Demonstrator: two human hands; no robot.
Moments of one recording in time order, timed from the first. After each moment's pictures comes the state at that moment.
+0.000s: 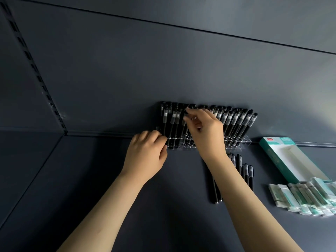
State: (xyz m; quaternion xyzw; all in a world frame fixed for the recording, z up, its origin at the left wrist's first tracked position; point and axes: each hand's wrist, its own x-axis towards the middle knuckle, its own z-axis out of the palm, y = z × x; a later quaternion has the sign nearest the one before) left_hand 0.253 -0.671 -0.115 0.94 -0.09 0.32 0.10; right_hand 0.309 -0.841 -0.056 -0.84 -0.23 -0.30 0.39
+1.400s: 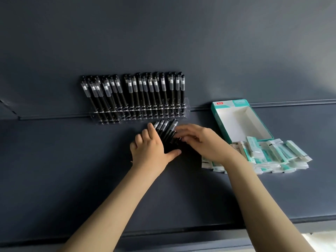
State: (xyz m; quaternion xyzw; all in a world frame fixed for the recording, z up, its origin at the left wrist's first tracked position) left_hand 0.226 -0.911 -0.100 0.98 0.15 -0.02 0.11; right_hand 0.289 -1.079 -0.103 -0.86 -0.29 0.10 0.42
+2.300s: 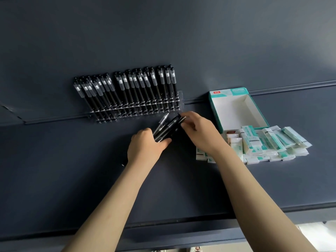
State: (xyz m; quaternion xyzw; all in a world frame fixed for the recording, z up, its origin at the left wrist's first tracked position) left_hand 0.234 -0.912 -0.103 0.95 0.20 0.01 0.22; right_hand 0.288 -1.076 -0.113 -0.88 -0.17 0.03 0.43
